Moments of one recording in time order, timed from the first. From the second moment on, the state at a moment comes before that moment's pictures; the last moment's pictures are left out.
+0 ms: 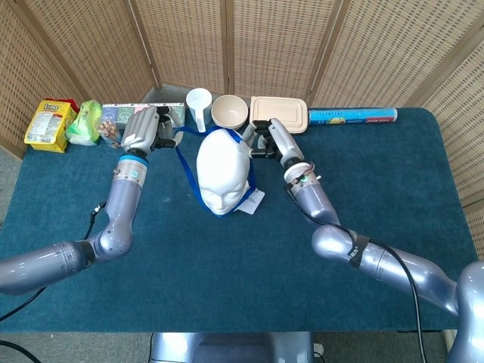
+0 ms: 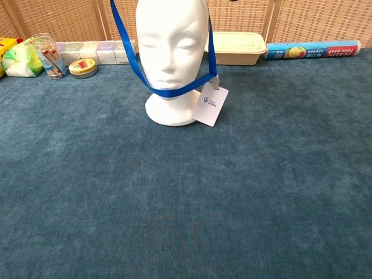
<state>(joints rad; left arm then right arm) -1.07 -1.42 -0.50 -1.43 0.41 0.97 0.31 1.10 -1.44 0.57 -1.41 -0.41 0.72 0.12</state>
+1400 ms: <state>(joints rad) -1.00 -1.31 -0.45 -1.56 0.45 0.96 0.26 1.01 -1.32 0.57 -1.43 -0.60 0.52 0.35</state>
